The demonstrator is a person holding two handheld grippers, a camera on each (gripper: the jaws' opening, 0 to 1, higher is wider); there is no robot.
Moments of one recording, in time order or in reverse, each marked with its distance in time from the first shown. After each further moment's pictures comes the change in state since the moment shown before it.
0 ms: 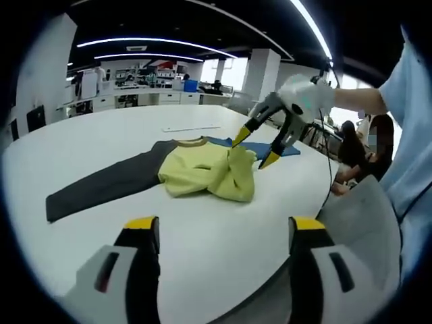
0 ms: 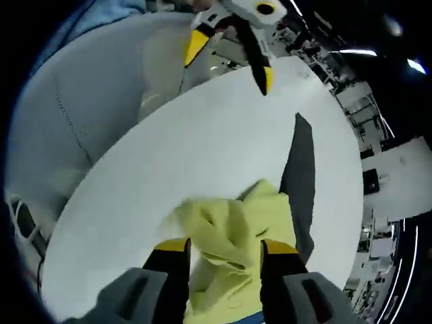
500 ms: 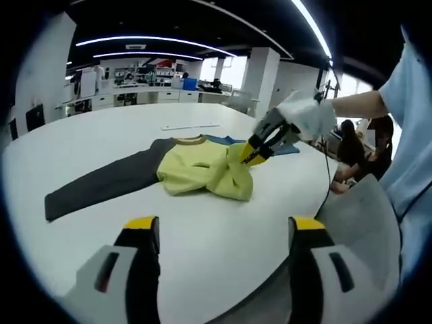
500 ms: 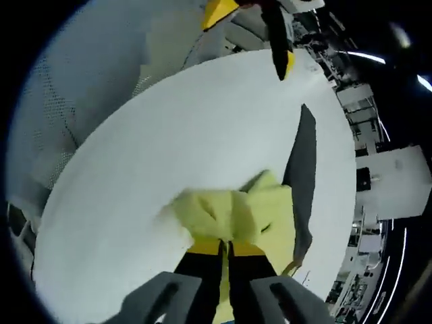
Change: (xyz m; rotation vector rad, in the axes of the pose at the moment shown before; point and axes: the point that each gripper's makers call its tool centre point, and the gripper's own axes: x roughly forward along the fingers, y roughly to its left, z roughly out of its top) left arm 0.001 -0.001 -0.002 -0.001 0.011 -0.008; right arm 0.013 -0.013 -0.012 0.155 0.006 -0.116
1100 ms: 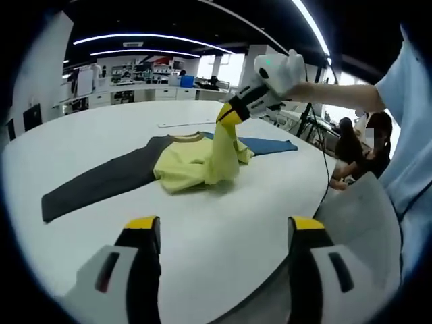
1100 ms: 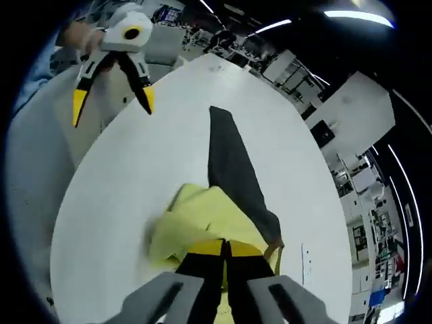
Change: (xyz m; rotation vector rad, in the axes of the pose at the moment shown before) left arm 0.005 0.000 -0.002 0.005 0.018 -0.018; right arm -0.027 -0.098 -0.022 0.511 -0.118 -0.189
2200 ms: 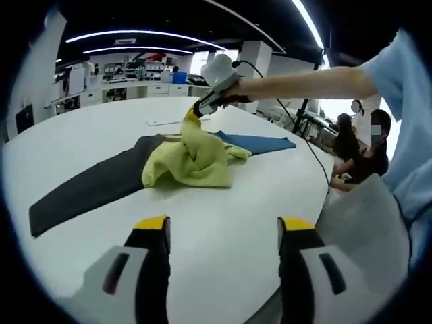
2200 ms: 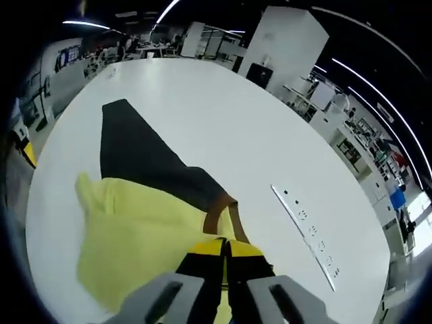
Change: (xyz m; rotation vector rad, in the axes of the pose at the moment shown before) left arm 0.042 -0.001 0.003 0.017 0.036 -0.056; right arm 0.077 -0.091 -0.097 0.481 0.154 -0.132
